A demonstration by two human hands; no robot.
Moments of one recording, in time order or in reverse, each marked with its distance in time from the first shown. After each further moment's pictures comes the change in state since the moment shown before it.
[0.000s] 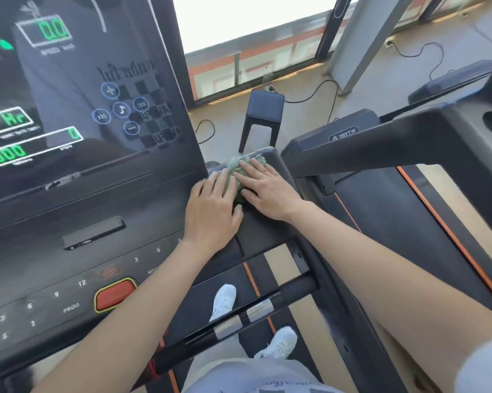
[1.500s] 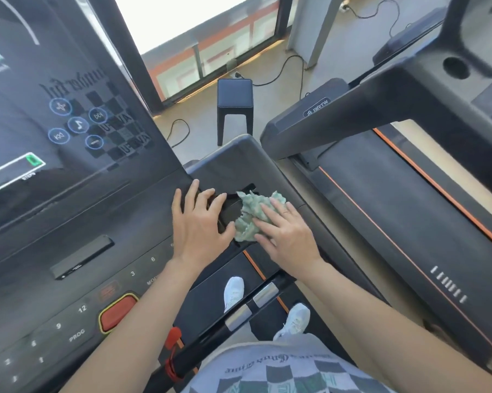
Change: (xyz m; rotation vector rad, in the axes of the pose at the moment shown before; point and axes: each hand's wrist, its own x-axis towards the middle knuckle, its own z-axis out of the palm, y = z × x) left_hand -0.028 -0.006 0.013 -0.159 0.021 0.076; right_hand -0.133 -0.033 0.076 -0.057 0.558 0.182
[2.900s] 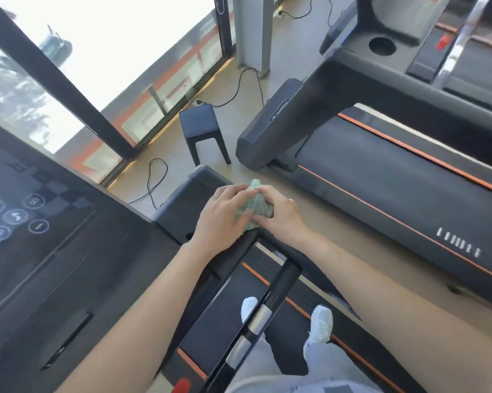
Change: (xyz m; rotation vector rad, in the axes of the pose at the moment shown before) left_hand 0.098 0.077 0.006 -0.331 -0.215 0.406; right_hand 0.045 0.056 -0.033 0.636 -0.094 0.695
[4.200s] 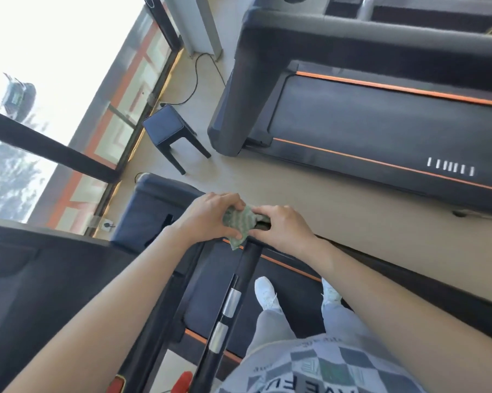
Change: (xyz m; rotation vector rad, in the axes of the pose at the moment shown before) left_hand 0.041 0.046 0.037 0.188 -0.589 0.201; right_hand -0.097 0.051 -0.053 -0.054 -0.024 0.199
